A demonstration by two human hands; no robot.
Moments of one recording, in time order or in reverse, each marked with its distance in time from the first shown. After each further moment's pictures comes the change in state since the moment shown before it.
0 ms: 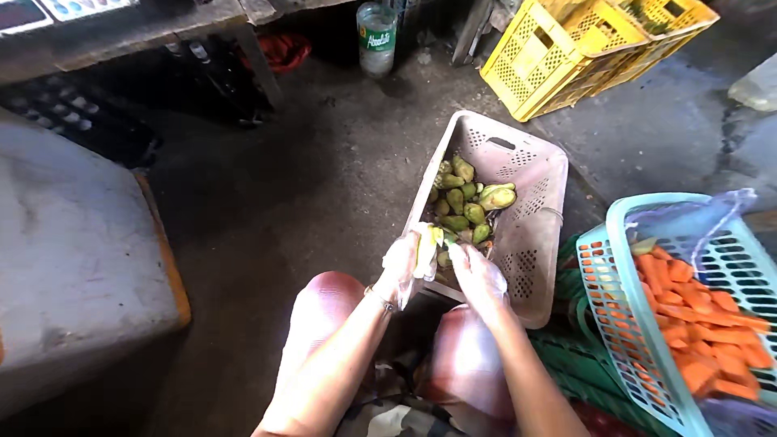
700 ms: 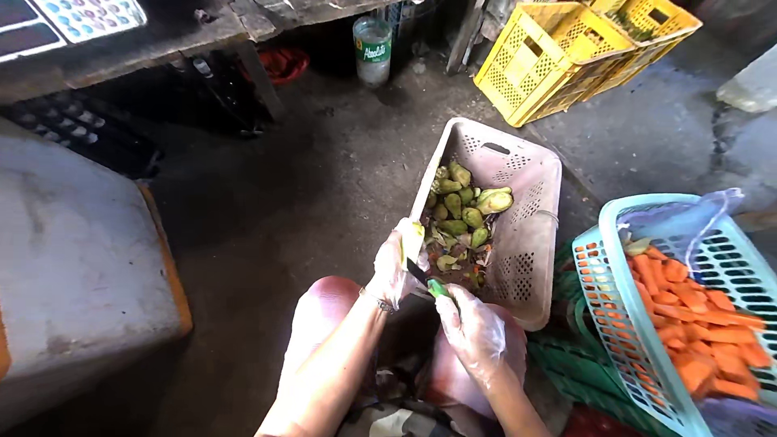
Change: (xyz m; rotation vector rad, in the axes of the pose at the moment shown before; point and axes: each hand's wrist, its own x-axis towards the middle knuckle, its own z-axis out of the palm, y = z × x) left_hand 0.002 0.011 -0.001 -0.200 0.109 -0.034; right_hand -0.061 0.024 0.047 0.093 0.436 -0.452
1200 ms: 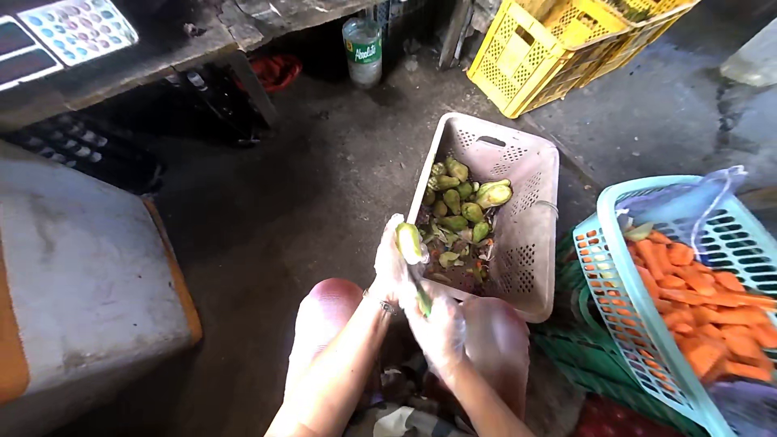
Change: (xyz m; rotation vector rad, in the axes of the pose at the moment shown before) left_hand 0.012 -0.011 -0.011 -0.053 -0.131 0.073; right_hand 0.002 -0.044 0.031 0.355 0.085 0.166
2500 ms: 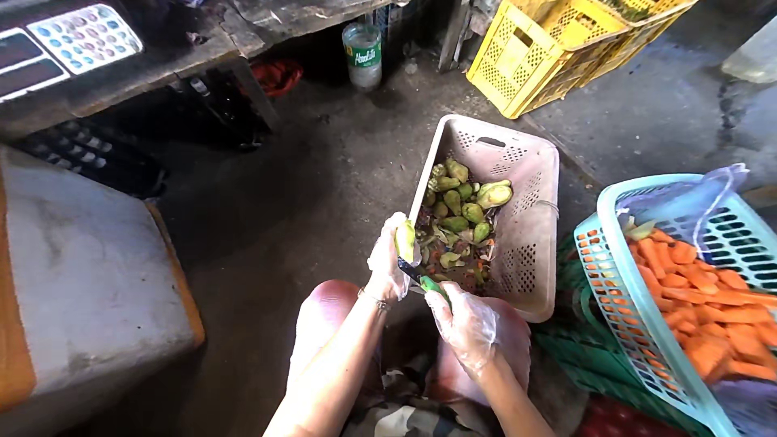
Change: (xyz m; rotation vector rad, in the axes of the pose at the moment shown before) left_hand -0.010 0.009 0.015 0.202 0.161 0.160; right_hand 0.006 0.027 -0.034 -0.438 -0.045 -0.142
